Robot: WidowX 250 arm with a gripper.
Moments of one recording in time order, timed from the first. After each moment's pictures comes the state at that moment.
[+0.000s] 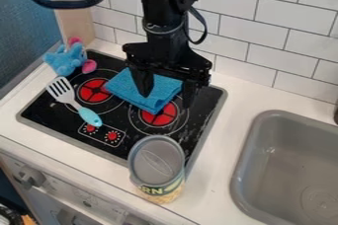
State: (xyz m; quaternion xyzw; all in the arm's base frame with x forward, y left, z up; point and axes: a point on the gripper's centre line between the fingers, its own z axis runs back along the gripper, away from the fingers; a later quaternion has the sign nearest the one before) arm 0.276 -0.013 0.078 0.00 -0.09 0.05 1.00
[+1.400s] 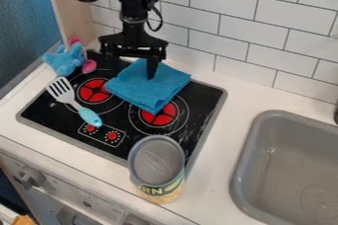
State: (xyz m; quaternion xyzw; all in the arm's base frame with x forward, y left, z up) arm 0.354 0.102 0.008 0.07 -0.04 0.24 0.97
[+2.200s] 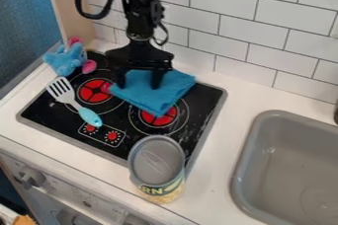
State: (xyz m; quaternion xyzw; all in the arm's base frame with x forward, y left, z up) arm 0.346 0.056 -0.011 0.04 -0.05 0.23 0.97
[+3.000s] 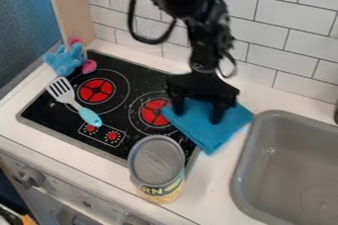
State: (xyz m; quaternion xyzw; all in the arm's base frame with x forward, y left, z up) arm 0.322 -0.057 -0.015 0.01 -0.04 0.07 1.00
